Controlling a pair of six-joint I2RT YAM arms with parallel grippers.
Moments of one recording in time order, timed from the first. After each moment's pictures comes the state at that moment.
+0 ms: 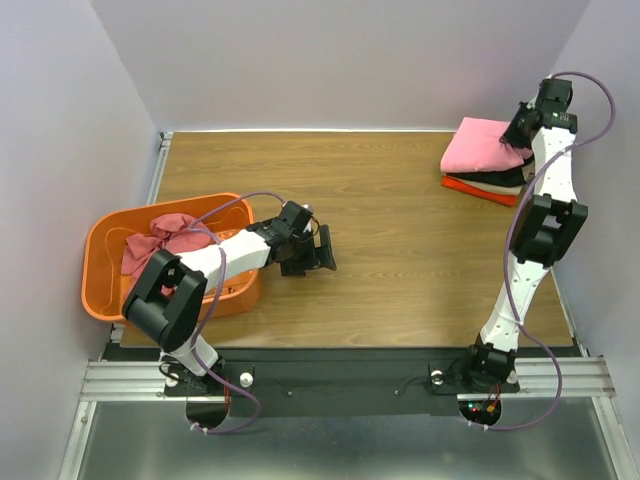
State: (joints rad) left arm -0.65 1.58 0.94 -0.35 0.15 -0.73; right arm -0.30 2.30 2.37 -0.78 -0.13 0.27
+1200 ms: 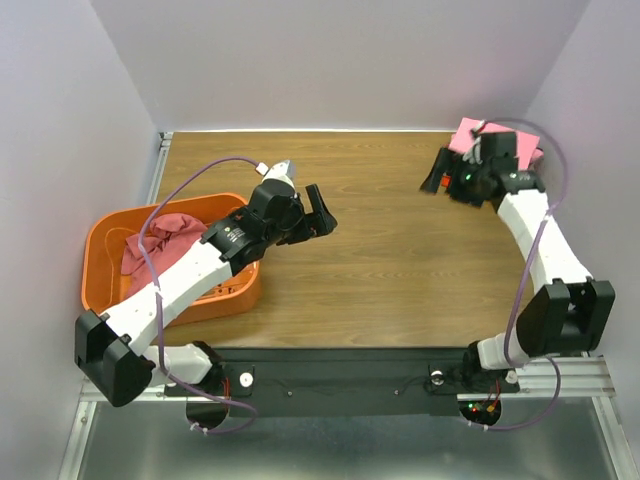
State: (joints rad) left arm -0.71 1.22 1.11 -0.46 -0.08 -0.78; right arm 0.01 1.47 1.40 -0.65 -0.17 0.35
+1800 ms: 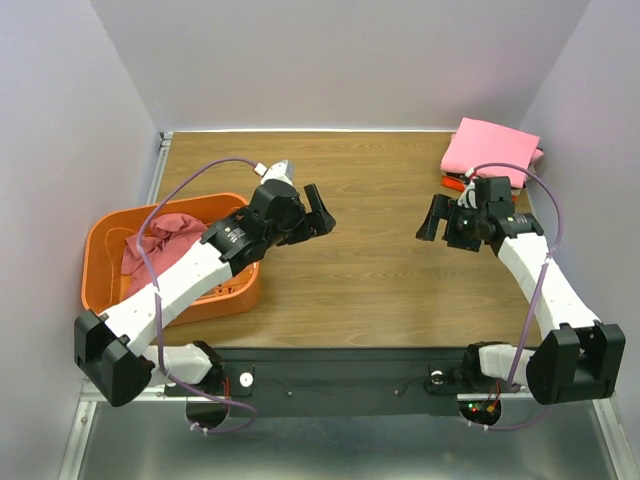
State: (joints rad) left arm -0.73 1.22 1.12 -0.48 -0.13 -0.81; right arm 0.07 1.20 1.00 -0.68 -0.29 0.33
